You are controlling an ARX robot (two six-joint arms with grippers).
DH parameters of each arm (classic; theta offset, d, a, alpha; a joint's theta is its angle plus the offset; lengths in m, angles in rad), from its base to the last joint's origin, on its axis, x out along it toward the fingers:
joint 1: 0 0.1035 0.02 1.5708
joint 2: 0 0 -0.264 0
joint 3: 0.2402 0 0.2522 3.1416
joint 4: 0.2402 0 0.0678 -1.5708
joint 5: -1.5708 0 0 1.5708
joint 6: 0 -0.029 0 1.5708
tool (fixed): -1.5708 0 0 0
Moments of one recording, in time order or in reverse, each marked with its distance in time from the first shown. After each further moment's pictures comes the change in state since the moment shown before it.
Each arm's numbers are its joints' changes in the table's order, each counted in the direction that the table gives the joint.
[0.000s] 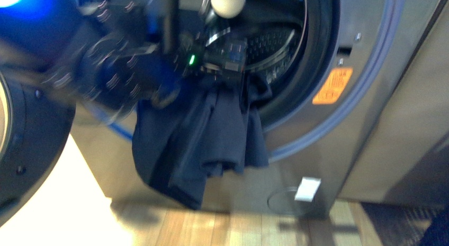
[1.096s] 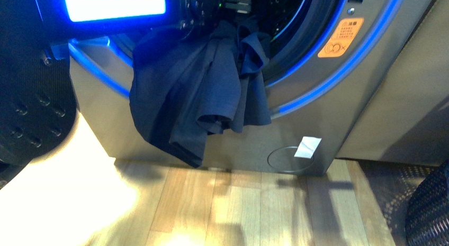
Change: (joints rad) left arm 0.075 -0.770 1.279 0.534 -0.071 0.005; right arm 0.000 0.000 0.000 0.000 0.000 0.000
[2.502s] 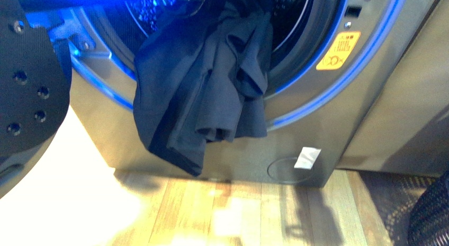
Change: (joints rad) left arm -0.036 -0.122 0.477 0.264 -0.136 -0.006; right arm 0.002 -0.464 0.173 -0.283 0.004 0.000
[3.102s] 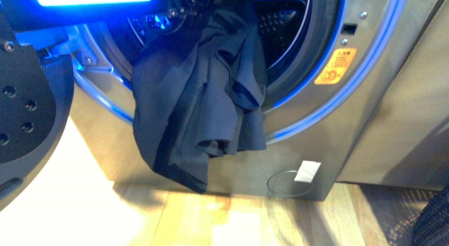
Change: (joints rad) left arm 0.038 0.000 -0.001 0.020 0.097 0.030; right arm 0.168 -0.222 0.318 0.078 0.160 -0.008
